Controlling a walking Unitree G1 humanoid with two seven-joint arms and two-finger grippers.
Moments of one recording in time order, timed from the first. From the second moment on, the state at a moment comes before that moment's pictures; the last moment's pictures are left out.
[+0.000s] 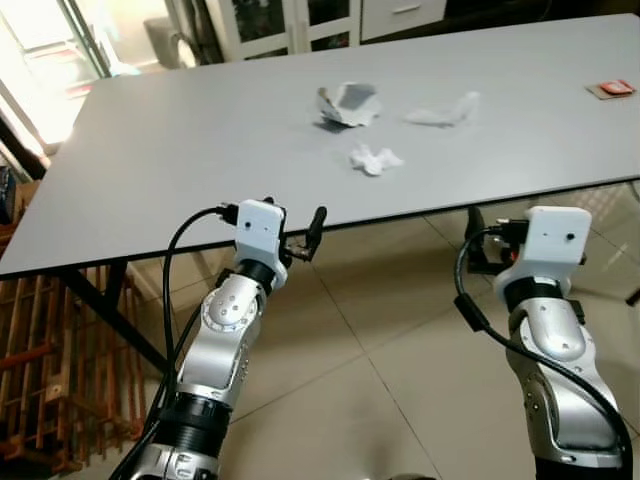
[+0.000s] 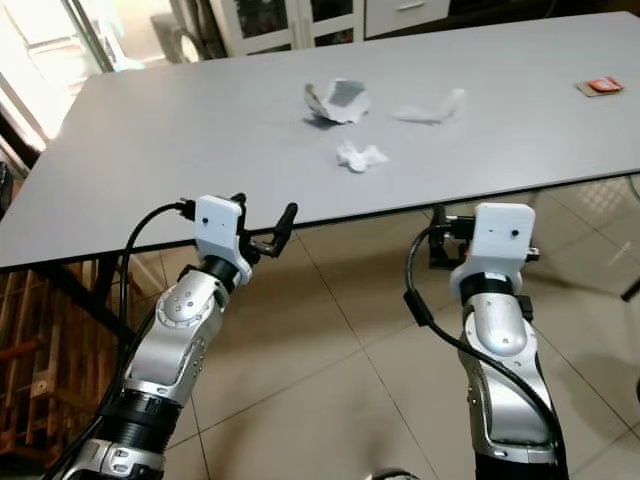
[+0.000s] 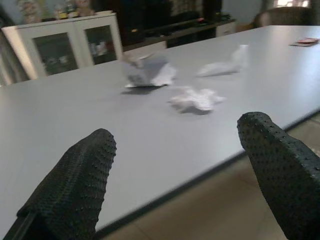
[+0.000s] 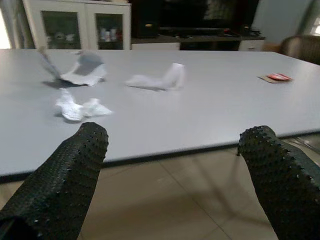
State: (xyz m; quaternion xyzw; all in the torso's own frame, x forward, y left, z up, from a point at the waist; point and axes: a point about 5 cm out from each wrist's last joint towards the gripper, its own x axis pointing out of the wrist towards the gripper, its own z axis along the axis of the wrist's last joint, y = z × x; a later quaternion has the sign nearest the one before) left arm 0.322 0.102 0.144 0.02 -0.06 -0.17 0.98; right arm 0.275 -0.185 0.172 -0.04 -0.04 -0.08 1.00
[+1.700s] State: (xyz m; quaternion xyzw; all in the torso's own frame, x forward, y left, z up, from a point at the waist) left arm 0.322 0.106 0.141 0.03 -0.05 -0.16 0.98; right arm 0.273 -0.186 0.163 -0.03 0.00 -0.10 0.99
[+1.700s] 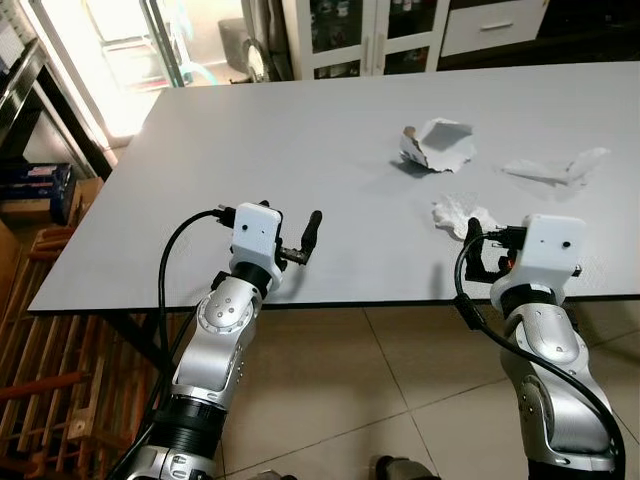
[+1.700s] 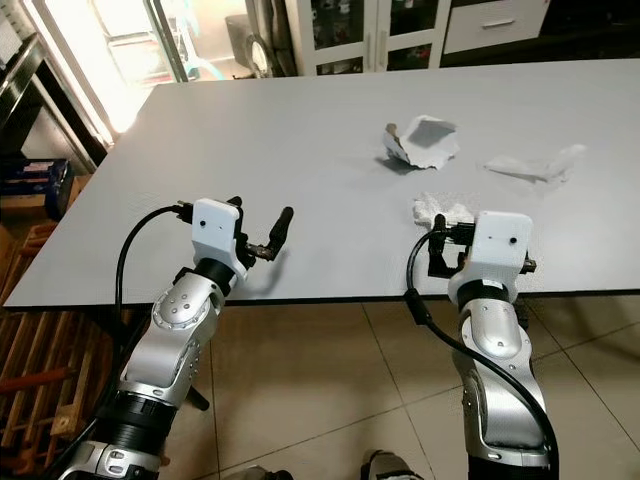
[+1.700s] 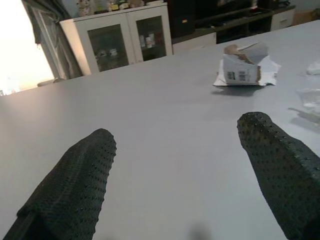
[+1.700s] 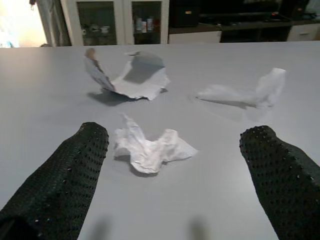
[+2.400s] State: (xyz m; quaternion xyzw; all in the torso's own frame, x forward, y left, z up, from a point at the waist) left arm 0.321 0.100 0.140 0.03 -0.05 -0.18 0.98; right arm 0.271 -0.188 0.161 -0.03 0.00 -0.10 0.99
